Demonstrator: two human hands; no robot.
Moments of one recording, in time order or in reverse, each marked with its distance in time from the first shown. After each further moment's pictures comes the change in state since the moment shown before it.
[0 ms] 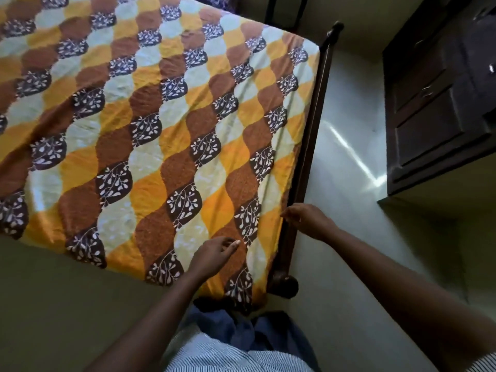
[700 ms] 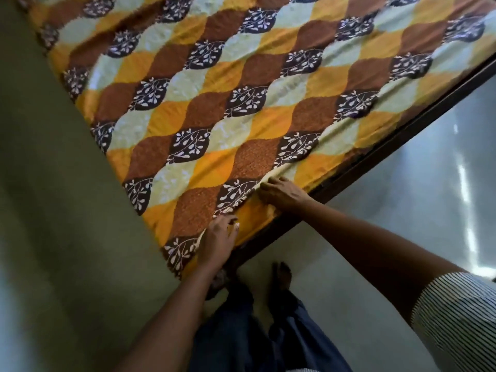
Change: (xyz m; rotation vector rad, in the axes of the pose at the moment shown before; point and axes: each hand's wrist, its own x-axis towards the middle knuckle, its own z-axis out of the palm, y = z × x) left_hand 0.075 0.072 0.169 -0.079 0.637 -0.481; right_hand 0.171 0.088 0.031 -0.634 -0.250 -1.139
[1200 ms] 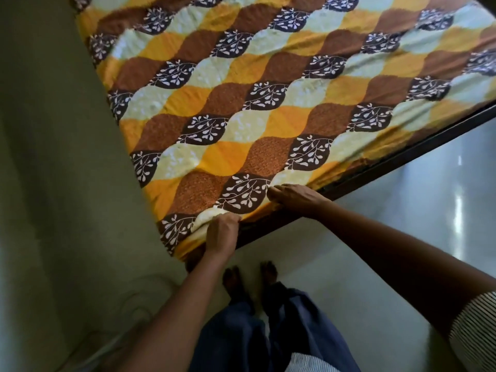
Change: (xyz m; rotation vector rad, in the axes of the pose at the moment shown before) left_hand -0.016 0.013 0.025 0.206 0.125 -0.034; right_hand -0.025 -0.004 -0.014 0.126 -0.155 0.003
